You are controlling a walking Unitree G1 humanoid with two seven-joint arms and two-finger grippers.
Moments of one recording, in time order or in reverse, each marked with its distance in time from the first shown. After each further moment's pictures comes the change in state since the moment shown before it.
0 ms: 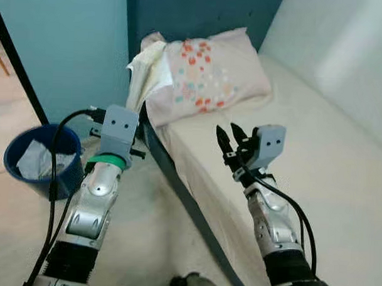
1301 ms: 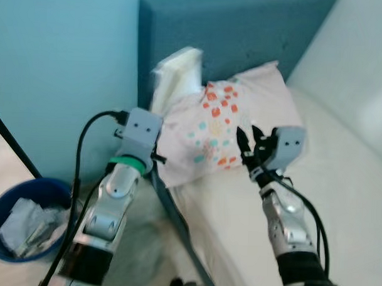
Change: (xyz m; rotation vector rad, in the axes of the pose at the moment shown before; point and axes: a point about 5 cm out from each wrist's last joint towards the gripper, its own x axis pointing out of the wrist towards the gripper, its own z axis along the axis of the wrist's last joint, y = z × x) left arm -0.002 -0.017 0.002 -0.028 -0.010 -0.084; right arm 0.003 -0.003 0.003 0.014 -0.001 -0.035
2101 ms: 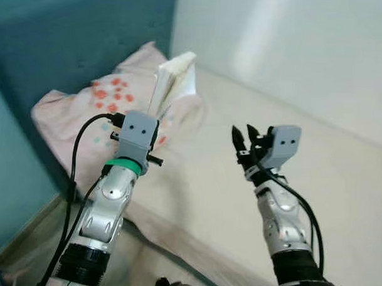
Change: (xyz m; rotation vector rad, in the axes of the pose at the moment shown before) left arm 0.001 -0.002 -0.001 -0.020 0.005 0.000; right arm -0.003 -0.007 -0.001 0.004 0.012 -0.021
